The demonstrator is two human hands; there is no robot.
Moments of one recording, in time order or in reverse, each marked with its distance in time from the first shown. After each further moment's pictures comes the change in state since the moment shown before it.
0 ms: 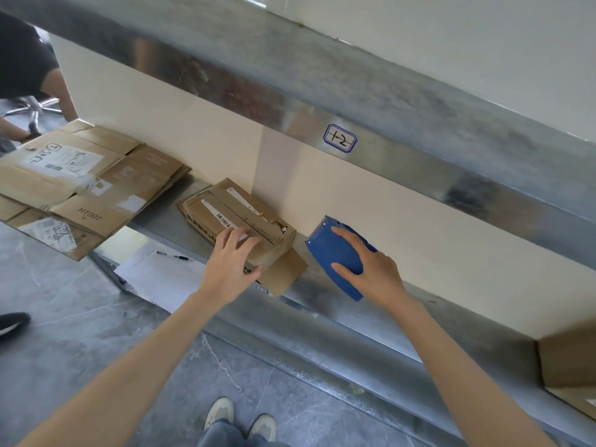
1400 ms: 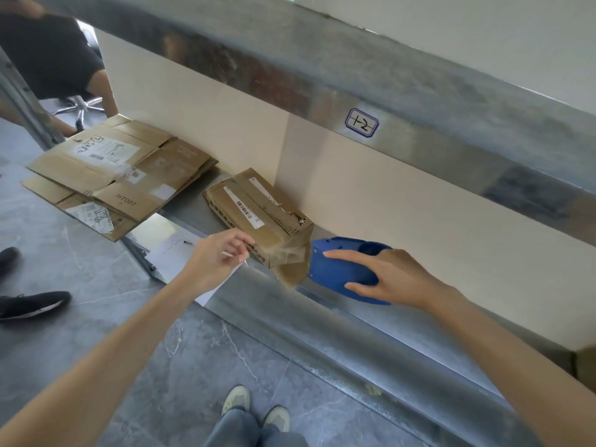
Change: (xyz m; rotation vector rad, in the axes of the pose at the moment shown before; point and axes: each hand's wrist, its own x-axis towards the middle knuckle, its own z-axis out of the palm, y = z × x) left_hand -0.033 -0.025 -0.061 -0.515 -0.059 -0.196; right_hand -0.007 -0.020 -0.036 -0.312 -0.240 -0.410
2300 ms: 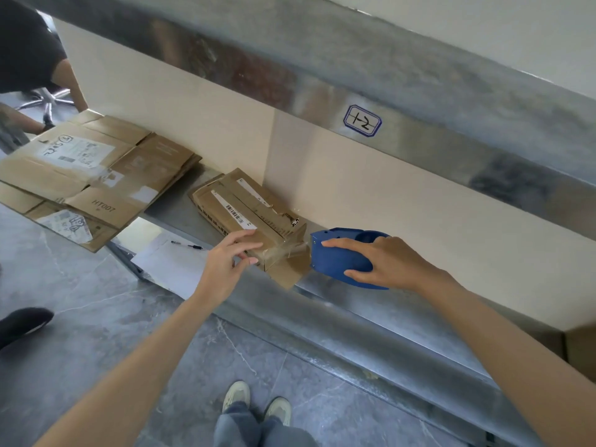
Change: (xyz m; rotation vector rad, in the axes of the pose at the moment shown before) left_hand 0.022 -0.037 0.050 0.020 0.075 0.181; right_hand 0.019 0.017 0.012 0.030 -0.033 0.059
